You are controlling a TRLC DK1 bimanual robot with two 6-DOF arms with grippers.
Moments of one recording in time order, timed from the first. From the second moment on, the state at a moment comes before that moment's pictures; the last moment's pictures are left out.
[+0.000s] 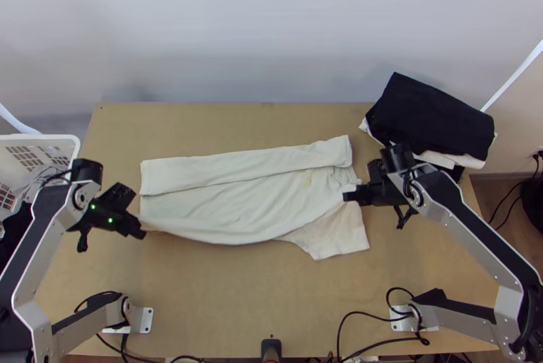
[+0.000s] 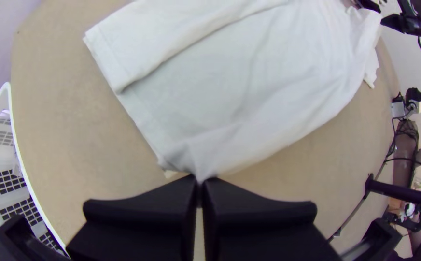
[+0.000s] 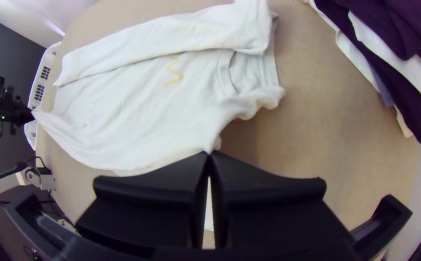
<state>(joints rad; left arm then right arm) 0.14 1.21 0.93 -1.09 0.18 0.58 0.35 1.31 1.01 -0.77 -0.19 0.23</state>
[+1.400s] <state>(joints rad) 0.21 1.74 1.44 -0.87 0.20 0.30 0.25 1.95 1.73 -0.78 -0.10 0.20</state>
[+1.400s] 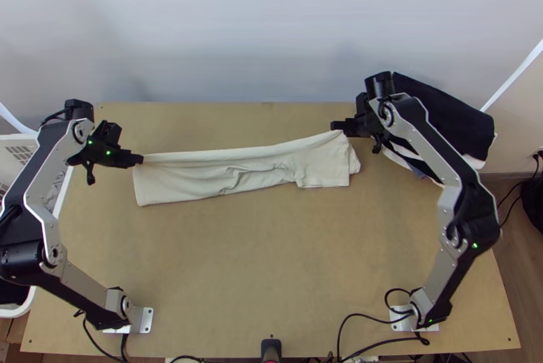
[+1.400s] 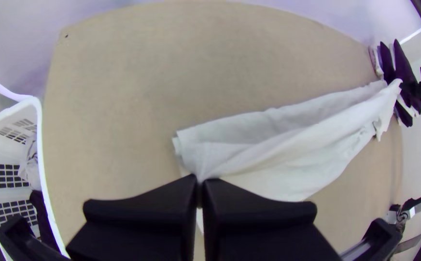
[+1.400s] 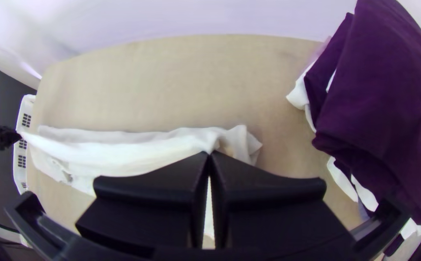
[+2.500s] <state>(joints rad) 0.44 1.63 1.06 -0.76 0.49 0.43 0.27 1.68 1.89 -1.06 -0.49 0.42</state>
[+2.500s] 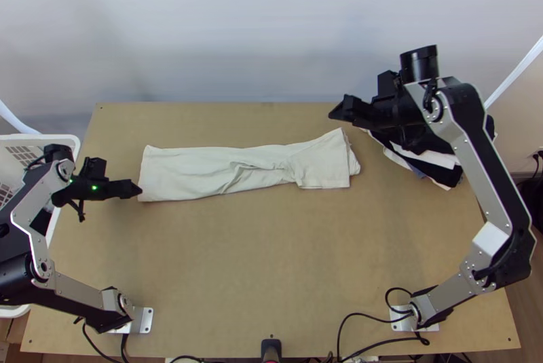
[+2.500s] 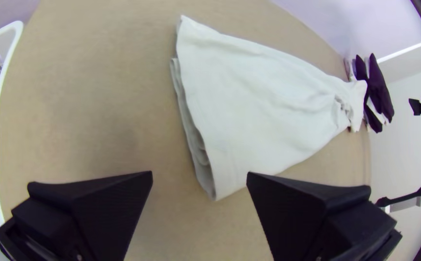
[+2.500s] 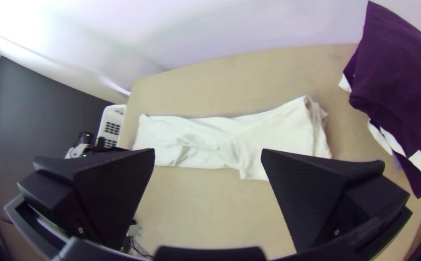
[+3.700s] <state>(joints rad) 0.24 1.81 1.14 -0.58 0.59 0.23 0.25 1.65 1.94 -1.08 -0.70 0.55</state>
